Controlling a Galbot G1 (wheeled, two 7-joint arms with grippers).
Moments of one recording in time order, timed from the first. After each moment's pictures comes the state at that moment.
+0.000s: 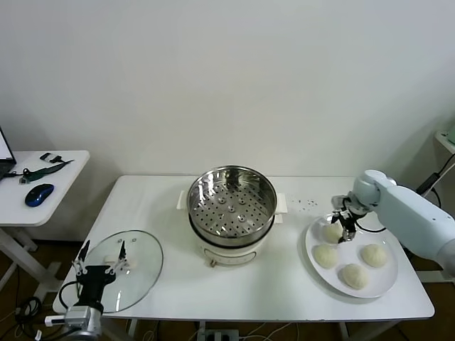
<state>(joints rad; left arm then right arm) 1.59 -1.45 -0.78 -1.94 0.03 -0.05 0.01 0.04 0.81 -0.79 0.92 -0.21 -0.01 -1.16</state>
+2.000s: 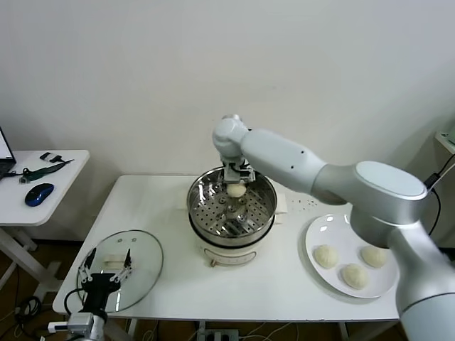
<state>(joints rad) 1.64 -1.42 -0.74 -1.95 -0.02 -0.03 -0.01 0.32 1.47 -1.02 0.86 -0.66 0.66 -1.21</state>
